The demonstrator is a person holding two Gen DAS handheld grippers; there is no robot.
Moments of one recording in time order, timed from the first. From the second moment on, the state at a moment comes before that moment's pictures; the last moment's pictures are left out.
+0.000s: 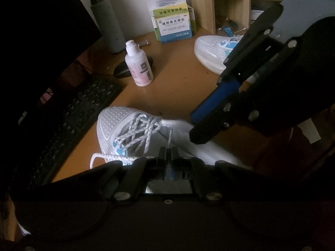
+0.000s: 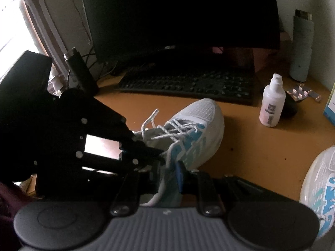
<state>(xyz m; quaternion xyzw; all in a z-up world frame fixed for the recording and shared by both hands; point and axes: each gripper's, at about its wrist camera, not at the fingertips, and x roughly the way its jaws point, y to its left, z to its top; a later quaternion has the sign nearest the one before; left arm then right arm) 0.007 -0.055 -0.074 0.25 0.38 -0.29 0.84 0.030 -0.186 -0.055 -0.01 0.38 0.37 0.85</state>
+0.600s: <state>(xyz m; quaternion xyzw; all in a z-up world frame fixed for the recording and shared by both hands) 0.012 -0.060 -0.071 0.25 0.37 -0.28 0.85 0.031 -0.185 -0.051 -0.01 0.38 0.37 0.85</state>
